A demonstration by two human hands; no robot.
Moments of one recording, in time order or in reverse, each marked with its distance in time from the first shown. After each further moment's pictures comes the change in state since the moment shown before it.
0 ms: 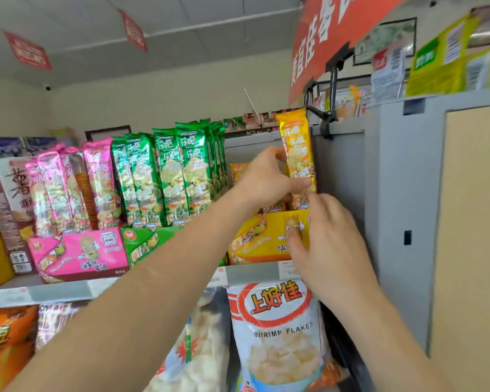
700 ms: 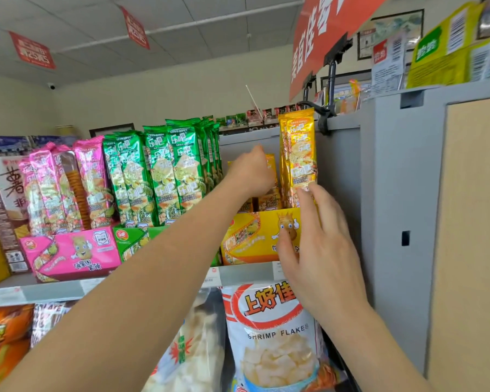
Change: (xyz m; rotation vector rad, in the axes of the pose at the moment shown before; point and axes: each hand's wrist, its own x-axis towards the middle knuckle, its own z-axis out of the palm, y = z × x) left_hand 0.037 -0.015 -0.008 0.775 0.089 -0.048; right_hand -0.011 0.003 0.011 0.053 0.137 -0.081
